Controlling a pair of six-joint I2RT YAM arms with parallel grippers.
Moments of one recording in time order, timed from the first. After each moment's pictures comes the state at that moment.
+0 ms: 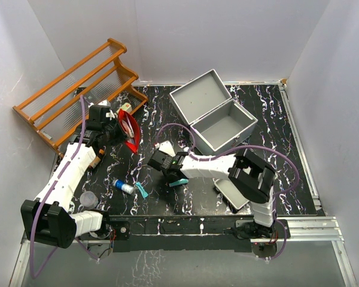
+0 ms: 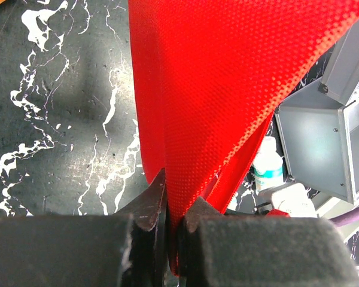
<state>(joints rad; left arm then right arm) -0.20 1.21 1.07 -0.66 0.05 -0.59 1.09 1.92 1.29 -0.56 0.36 0.61</state>
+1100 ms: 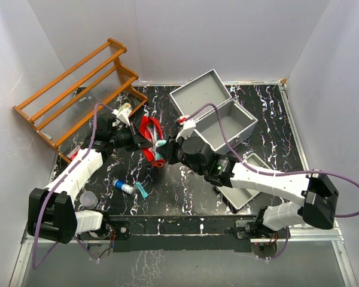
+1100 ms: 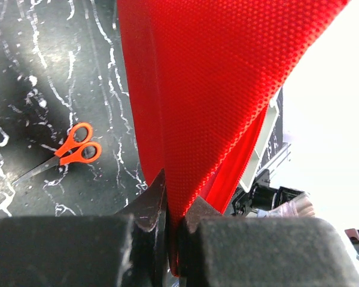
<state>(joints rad) -0.22 1.25 0.83 -0.27 0.59 -0.61 1.08 1.33 0.98 0.07 0.31 0.57</state>
